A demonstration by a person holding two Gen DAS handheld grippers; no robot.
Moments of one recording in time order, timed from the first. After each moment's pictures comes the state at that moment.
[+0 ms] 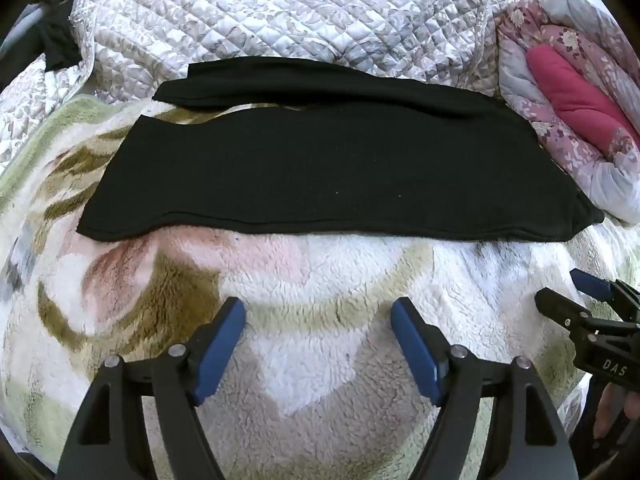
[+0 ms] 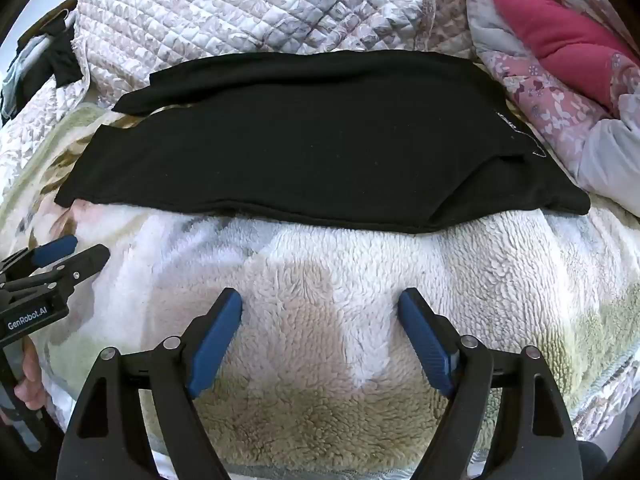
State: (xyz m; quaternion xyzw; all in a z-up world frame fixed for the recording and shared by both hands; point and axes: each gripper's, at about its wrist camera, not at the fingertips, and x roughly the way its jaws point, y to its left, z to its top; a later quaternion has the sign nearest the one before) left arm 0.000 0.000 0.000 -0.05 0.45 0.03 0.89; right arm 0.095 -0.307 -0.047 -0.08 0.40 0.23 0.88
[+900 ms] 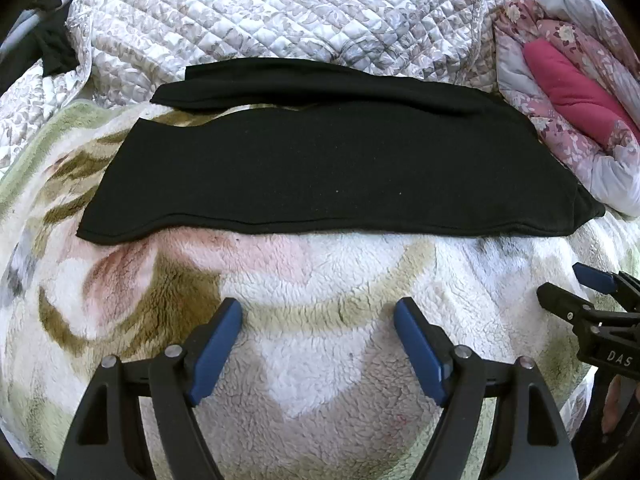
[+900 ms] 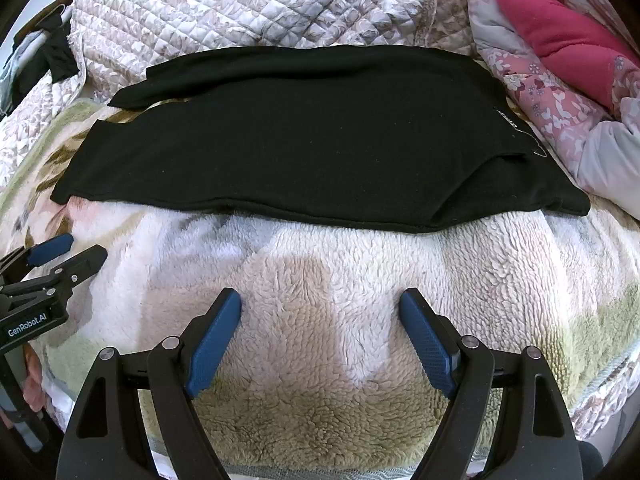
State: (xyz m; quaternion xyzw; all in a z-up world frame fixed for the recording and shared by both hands) left arm 0.001 -0.003 0.001 -0.04 0.45 0.03 0.89; right arm 0.098 -0.306 -0.050 -0.09 0.41 0.23 0.88
